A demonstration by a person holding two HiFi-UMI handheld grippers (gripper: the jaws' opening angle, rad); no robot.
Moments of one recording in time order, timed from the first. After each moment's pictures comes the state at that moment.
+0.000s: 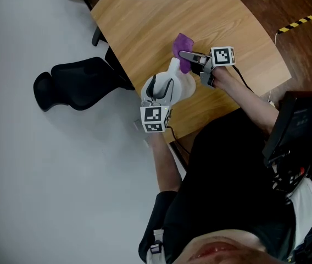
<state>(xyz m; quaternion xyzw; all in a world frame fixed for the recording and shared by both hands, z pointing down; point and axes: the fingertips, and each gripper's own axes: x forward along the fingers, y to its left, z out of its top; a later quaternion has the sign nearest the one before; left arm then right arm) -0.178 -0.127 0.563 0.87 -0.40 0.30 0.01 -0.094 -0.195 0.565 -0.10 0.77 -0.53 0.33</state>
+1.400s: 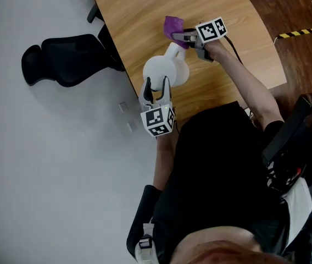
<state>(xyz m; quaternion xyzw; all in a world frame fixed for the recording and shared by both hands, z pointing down) -0.212 -0.075 0.562 0.78 -0.58 0.21 0.09 -0.144 -0.216 0.616 -0.08 0.85 -0.51 0.07</state>
